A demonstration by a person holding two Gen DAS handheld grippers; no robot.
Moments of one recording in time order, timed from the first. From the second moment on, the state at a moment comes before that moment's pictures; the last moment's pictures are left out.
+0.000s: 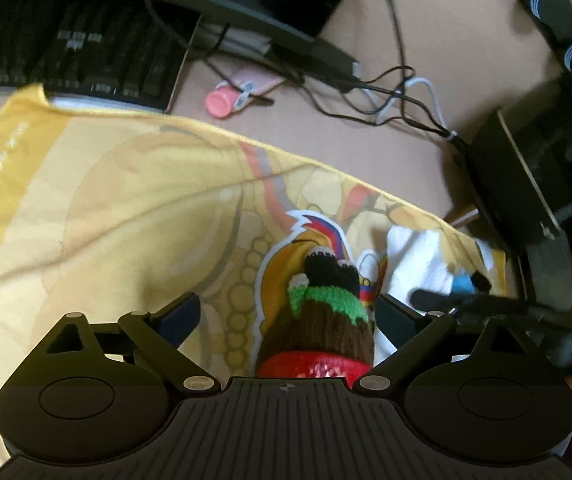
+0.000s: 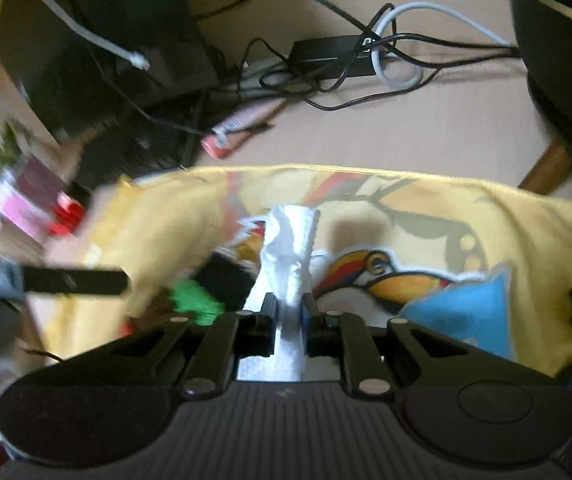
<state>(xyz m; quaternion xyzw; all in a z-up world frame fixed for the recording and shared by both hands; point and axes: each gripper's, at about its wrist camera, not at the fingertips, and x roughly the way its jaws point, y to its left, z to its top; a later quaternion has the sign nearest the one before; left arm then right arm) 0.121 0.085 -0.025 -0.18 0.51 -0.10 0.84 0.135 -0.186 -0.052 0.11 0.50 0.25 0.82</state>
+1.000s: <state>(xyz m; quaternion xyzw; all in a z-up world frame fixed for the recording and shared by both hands) 0.099 0.008 -0.010 -0.02 0.50 -0.20 0.84 0.123 -0.212 -0.046 0.08 0.50 0.18 0.84</state>
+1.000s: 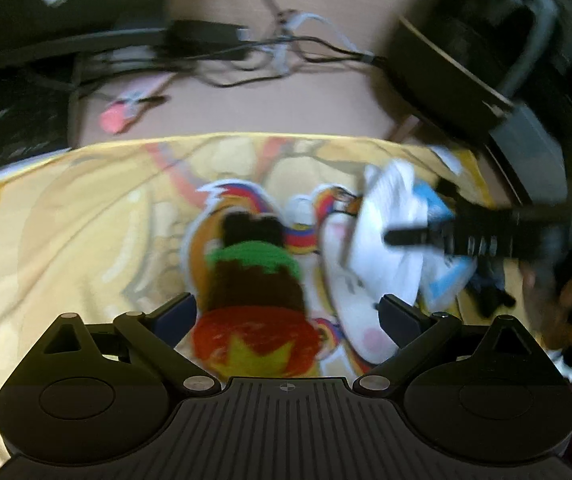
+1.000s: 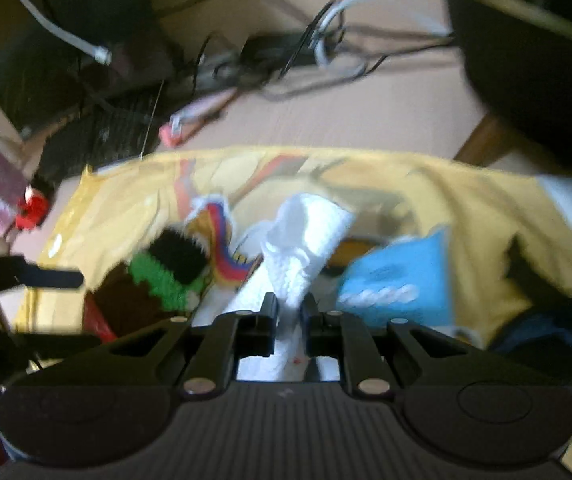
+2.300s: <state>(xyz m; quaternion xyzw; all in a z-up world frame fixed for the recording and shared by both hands) 0.135 -0.064 -0.034 -0.05 0.54 -0.27 0.80 0.090 -0.269 -0.042 0.07 0.50 0.10 0.86</state>
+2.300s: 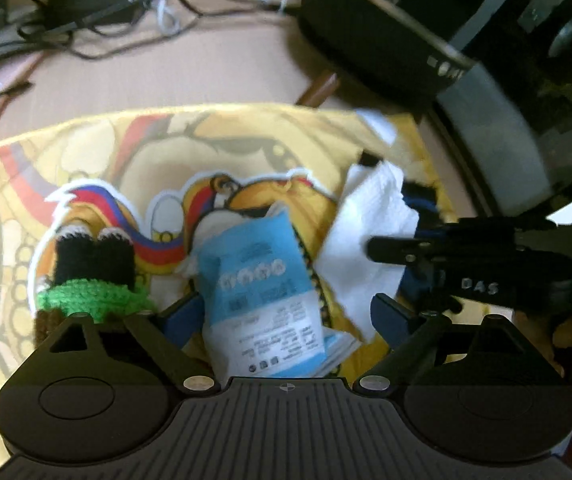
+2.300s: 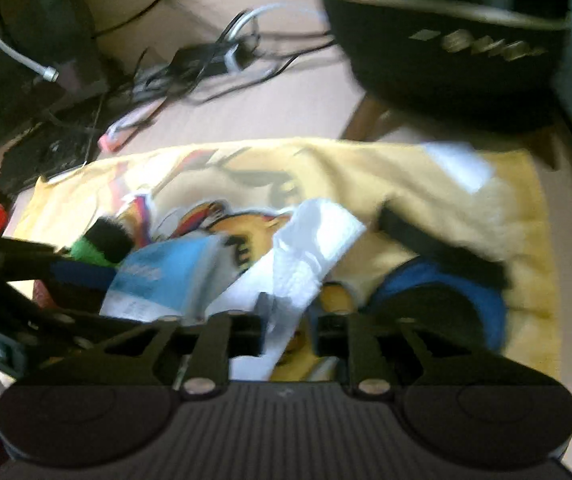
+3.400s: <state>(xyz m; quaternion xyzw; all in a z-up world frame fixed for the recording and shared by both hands) 0.065 -0.010 0.002 -0.13 0.52 -0.05 0.84 0.044 -0.268 0.015 0.10 0.44 0.01 0.89</state>
